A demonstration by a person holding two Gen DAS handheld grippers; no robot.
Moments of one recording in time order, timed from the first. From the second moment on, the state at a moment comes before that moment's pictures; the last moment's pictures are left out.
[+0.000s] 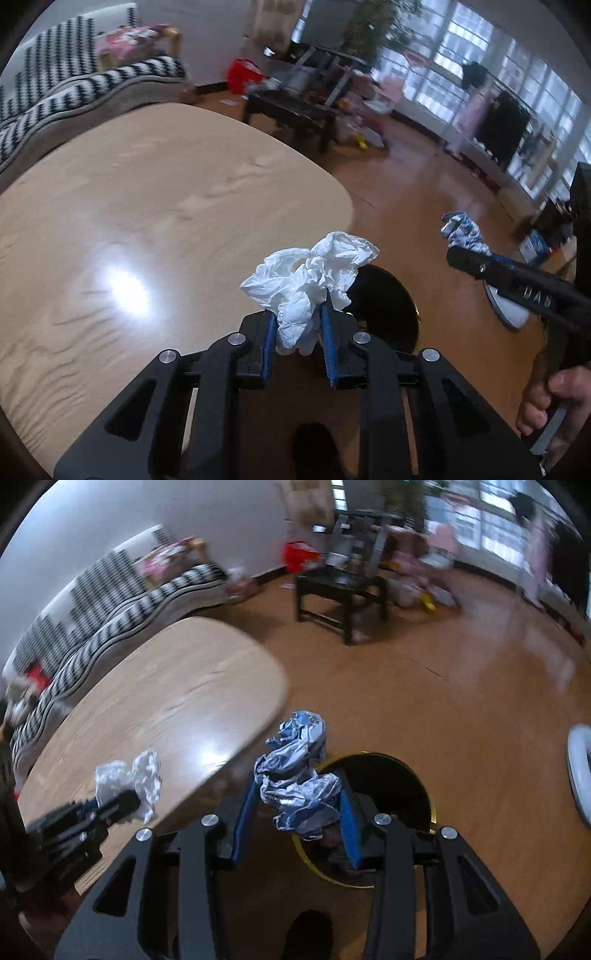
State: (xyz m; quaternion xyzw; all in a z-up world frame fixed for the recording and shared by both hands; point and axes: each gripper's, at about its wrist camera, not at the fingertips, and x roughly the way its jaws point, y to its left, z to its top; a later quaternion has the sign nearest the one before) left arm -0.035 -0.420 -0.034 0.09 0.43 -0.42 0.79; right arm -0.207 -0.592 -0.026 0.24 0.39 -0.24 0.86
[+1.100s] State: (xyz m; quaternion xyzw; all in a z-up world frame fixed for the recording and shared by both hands) left arm -0.065 -0.554 -0.103 0.12 0.47 -0.50 0.71; right arm -0.241 -0.668 -0.070 0.33 0.40 -0.31 0.80
